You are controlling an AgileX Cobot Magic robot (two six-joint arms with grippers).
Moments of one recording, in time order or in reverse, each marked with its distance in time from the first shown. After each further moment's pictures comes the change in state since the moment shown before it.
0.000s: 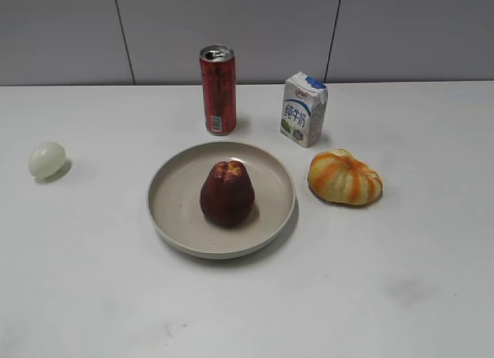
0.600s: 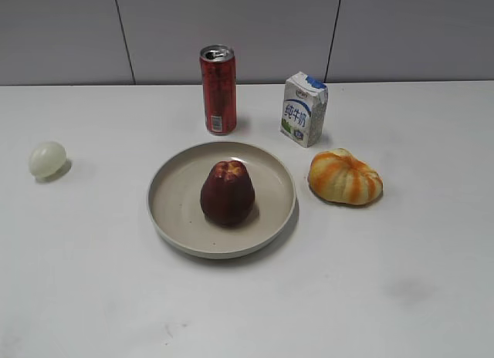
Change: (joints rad) left arm 0.000 0.000 0.000 -0.001 0.000 0.000; right arm -0.306 -0.238 0.000 0.004 -0.001 -0.001
